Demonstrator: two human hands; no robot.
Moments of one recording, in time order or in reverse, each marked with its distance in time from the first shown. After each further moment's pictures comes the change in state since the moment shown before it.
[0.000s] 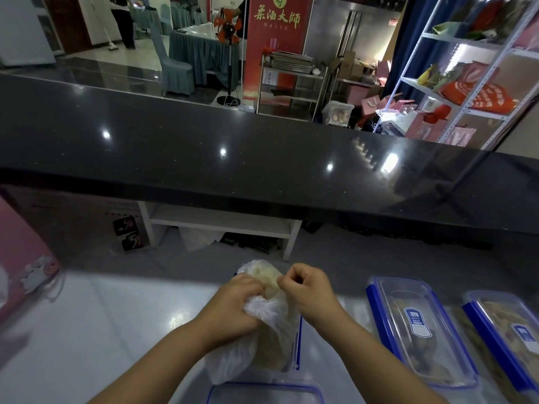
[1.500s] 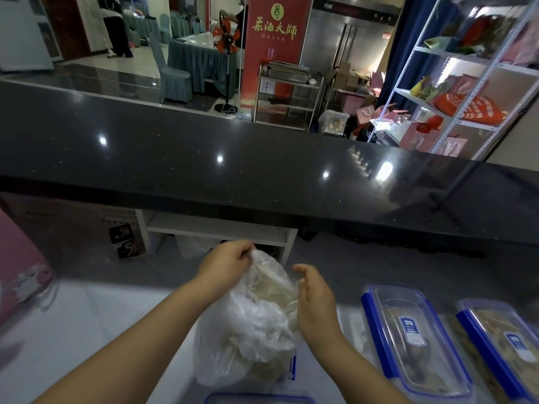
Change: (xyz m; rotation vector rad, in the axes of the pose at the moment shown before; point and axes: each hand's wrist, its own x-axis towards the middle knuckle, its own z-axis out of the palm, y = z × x) left_hand 0.061 0.009 -0.038 0.092 0.082 -0.385; right_hand -0.005 0.019 0.000 -0.201 0.234 -0.159
